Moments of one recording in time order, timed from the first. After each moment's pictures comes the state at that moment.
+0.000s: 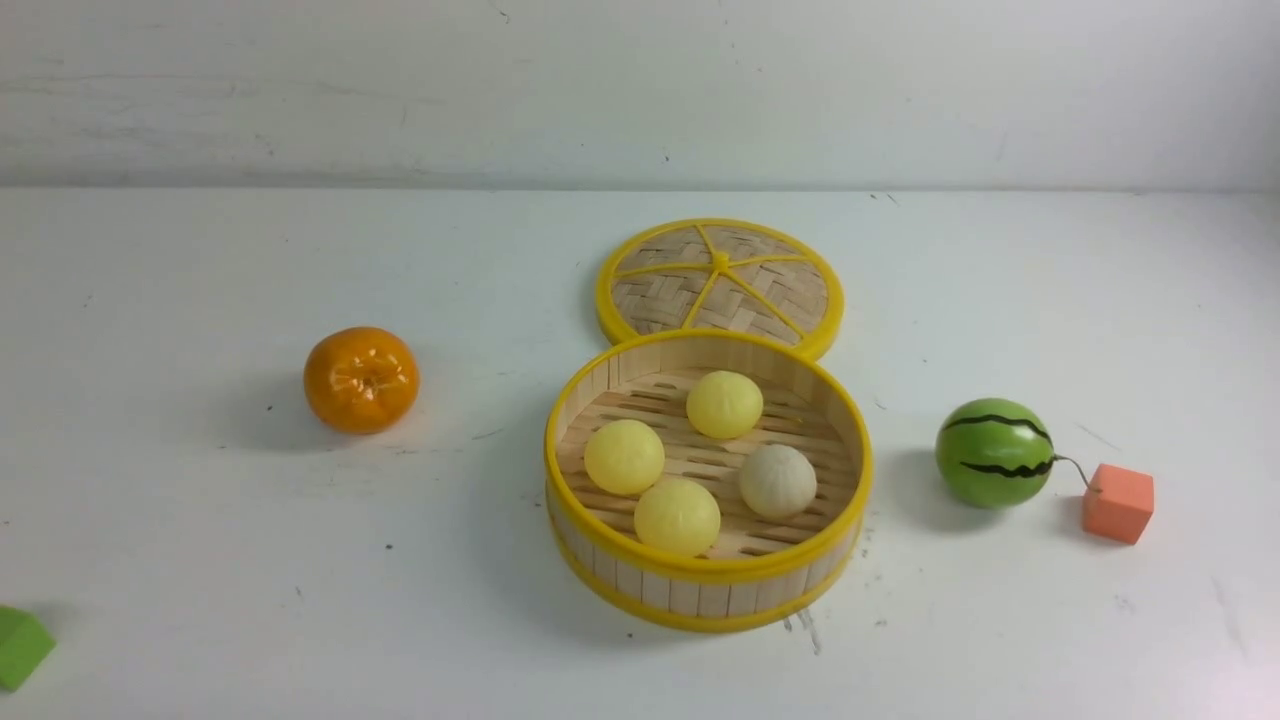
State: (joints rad) right arm 0.01 -0.01 0.02 -0.16 0.39 0.21; left arm -0.11 -0.01 0.03 -0.20 0.38 -0.16
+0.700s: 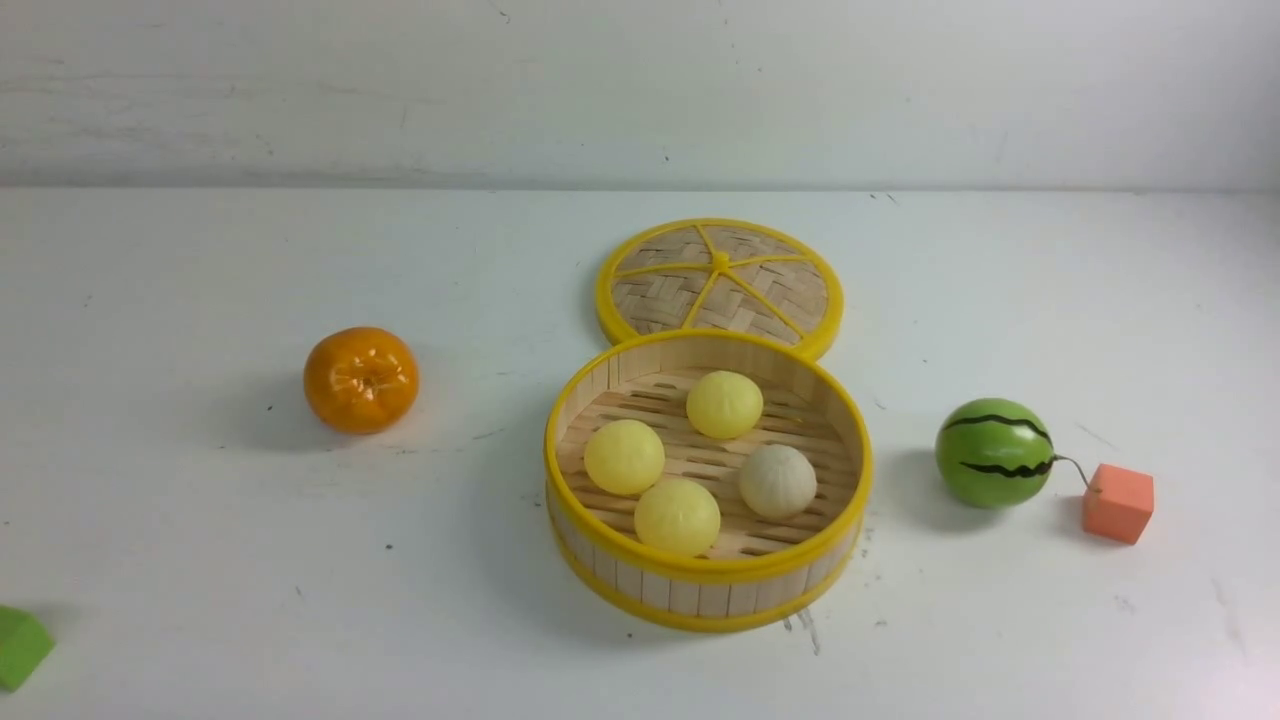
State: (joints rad) right arm 0.01 -0.01 0.02 -0.16 0.39 0.21; left arm -0.11 -0.01 0.03 -0.20 0.38 -0.16
